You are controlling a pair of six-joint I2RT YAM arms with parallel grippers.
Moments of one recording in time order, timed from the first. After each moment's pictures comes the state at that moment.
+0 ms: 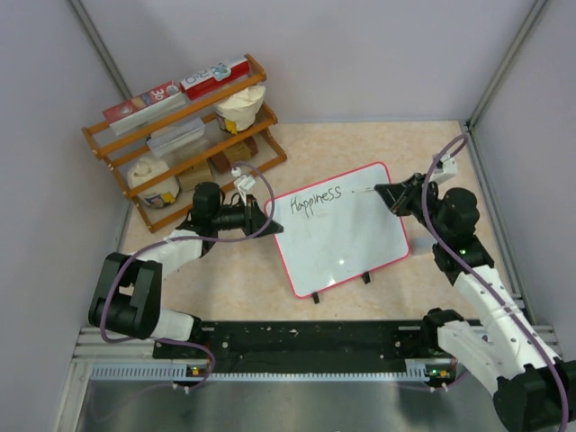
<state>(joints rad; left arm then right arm) -0.25 1.41 0.63 0.34 1.01 -0.33 0.22 0.84 0.65 0.11 -0.29 0.57</state>
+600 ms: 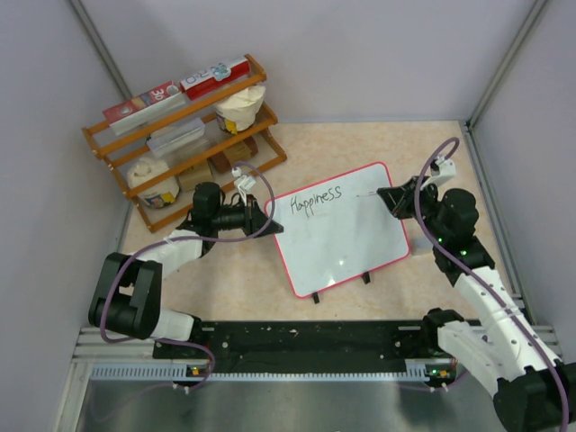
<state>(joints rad) -0.25 1.41 0.63 0.34 1.01 -0.33 0.22 0.81 0.65 0.04 -0.27 0.44</state>
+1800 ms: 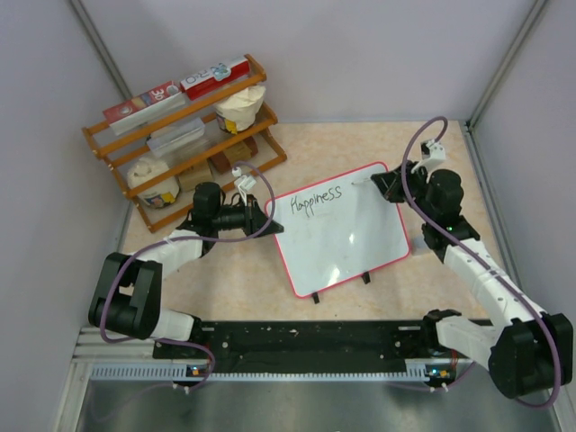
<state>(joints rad) -0.26 1.41 0.63 0.34 1.01 -0.33 0.22 1.05 0.73 0.17 -0.23 0.49</state>
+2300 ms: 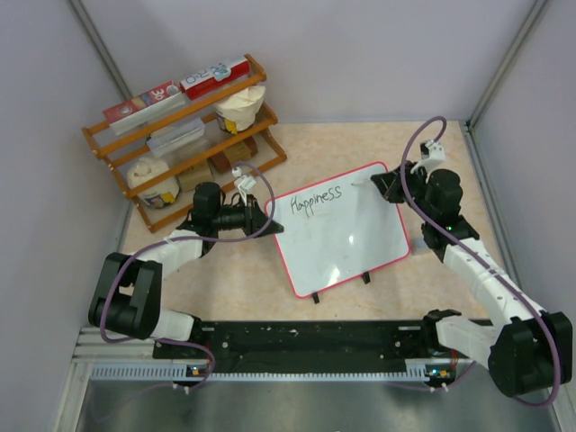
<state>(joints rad) -0.26 1.41 0.63 0.34 1.00 -0.33 0.22 1.06 0.73 0.17 -0.23 0.49</state>
